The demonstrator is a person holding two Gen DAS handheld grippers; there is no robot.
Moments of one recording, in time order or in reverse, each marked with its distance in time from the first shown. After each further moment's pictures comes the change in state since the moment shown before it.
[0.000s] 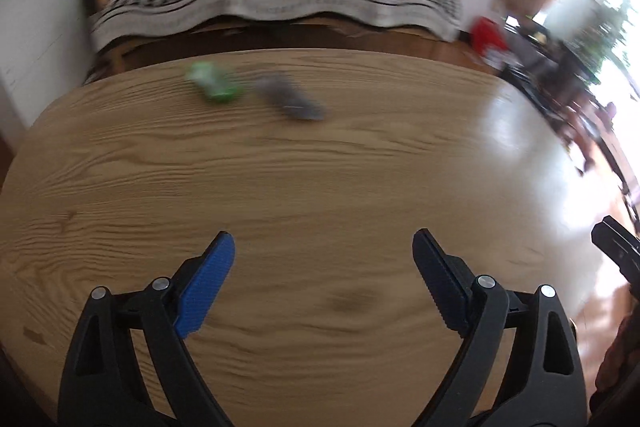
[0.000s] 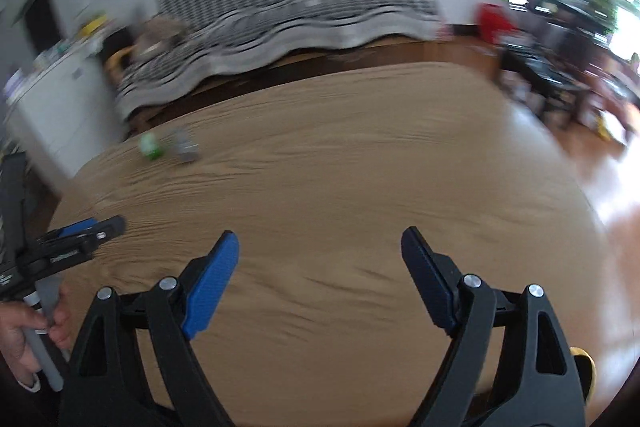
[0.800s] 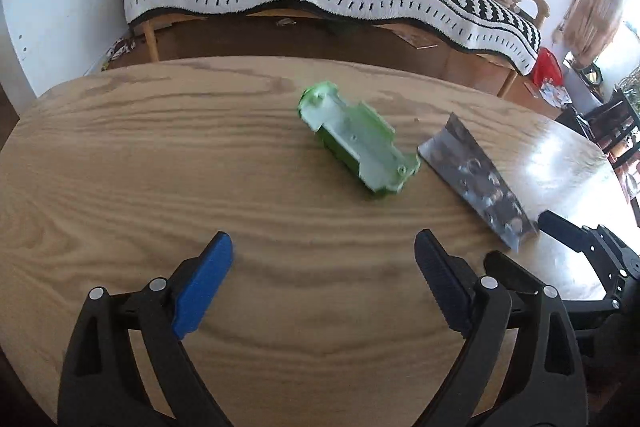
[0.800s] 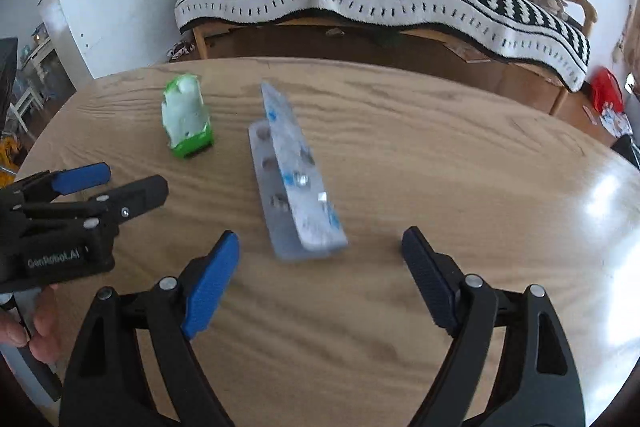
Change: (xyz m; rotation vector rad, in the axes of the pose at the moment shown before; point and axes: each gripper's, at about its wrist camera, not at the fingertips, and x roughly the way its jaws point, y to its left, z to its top) left arm 0.148 0.117 0.109 -0.126 0.010 0.064; right arm 0.274 0.193 0.087 -0.359 0.138 0.104
